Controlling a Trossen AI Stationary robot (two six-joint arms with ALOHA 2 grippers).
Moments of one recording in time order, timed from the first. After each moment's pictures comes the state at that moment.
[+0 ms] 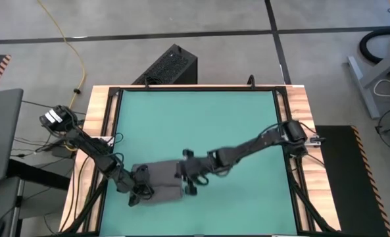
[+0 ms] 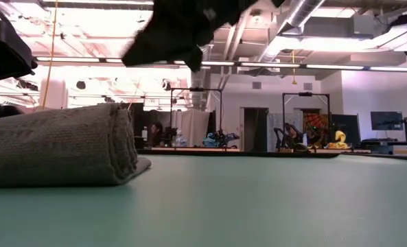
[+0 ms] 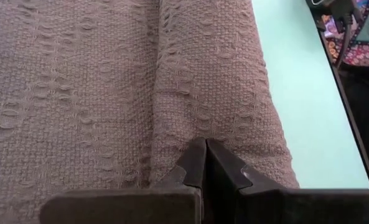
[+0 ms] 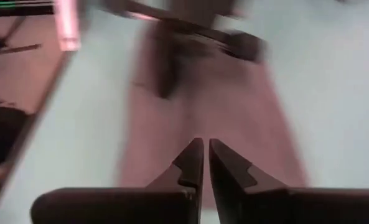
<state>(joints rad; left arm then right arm) -0.75 1.37 0.30 0.30 -0.21 -0.81 0.27 1.98 1.47 -0.10 0.09 0.20</state>
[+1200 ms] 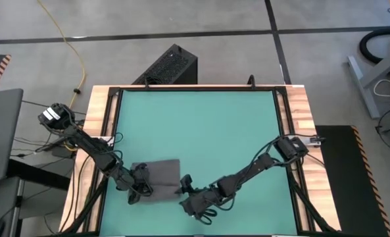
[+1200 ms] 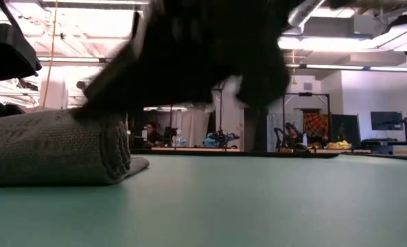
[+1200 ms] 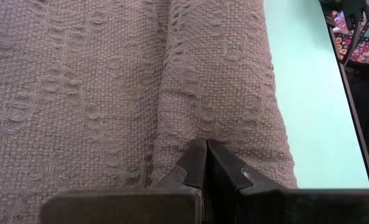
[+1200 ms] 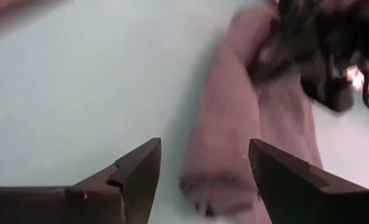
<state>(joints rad) -0.72 1.31 0.30 0.26 -0.19 -0.81 0.50 2.17 1.47 0.11 0.40 -0.35</state>
